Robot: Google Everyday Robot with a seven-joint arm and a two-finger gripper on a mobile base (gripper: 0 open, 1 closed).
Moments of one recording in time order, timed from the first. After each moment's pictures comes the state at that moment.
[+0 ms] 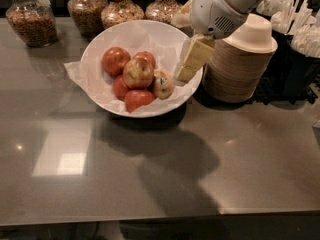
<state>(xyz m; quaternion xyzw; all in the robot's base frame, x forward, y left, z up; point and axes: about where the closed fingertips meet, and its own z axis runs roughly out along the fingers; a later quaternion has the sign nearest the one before) 0.544 -0.047 0.988 -0.69 0.65 0.07 0.30</state>
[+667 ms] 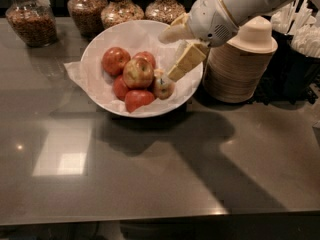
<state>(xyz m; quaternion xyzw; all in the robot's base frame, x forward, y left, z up) 0.553 -0.031 0.969 -0.69 0.61 0.20 0.33</state>
